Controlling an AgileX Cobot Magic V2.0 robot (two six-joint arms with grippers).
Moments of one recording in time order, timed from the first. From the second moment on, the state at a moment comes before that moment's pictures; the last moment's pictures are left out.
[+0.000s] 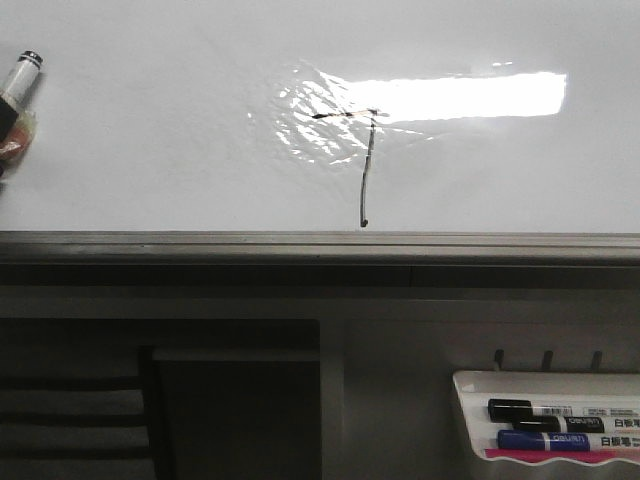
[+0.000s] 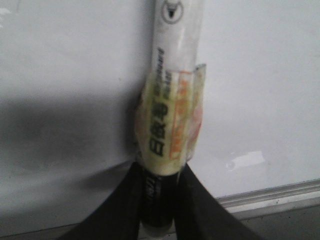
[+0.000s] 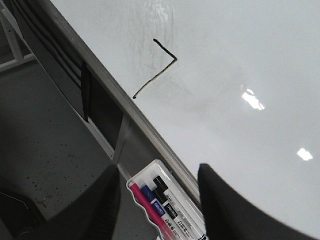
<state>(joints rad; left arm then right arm) -0.23 1.33 -0.80 0.06 0.37 -0.06 0.18 0.80 -1.05 0.36 1.01 -0.77</state>
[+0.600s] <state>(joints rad) -0.23 1.18 -0.90 0.10 0.63 -0.06 0.18 0.80 -1.05 0.32 1.03 -0.48</state>
